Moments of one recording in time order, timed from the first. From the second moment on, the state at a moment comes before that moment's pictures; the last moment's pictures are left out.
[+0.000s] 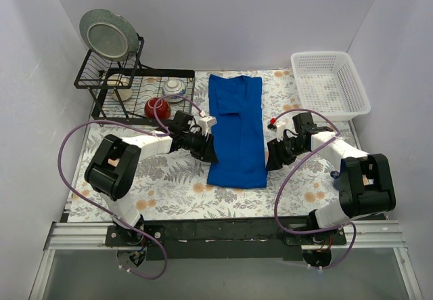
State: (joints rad) left arm -0.49 1.73 0.93 -0.10 0.75 -0.13; right arm 0.18 1.48 0.82 -0.60 -0.65 -0.32
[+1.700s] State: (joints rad) left arm -0.52 1.67 0.87 -0.11 0.67 -0.11; right arm 0.18 1.57 0.79 -0.52 -0.77 -0.16
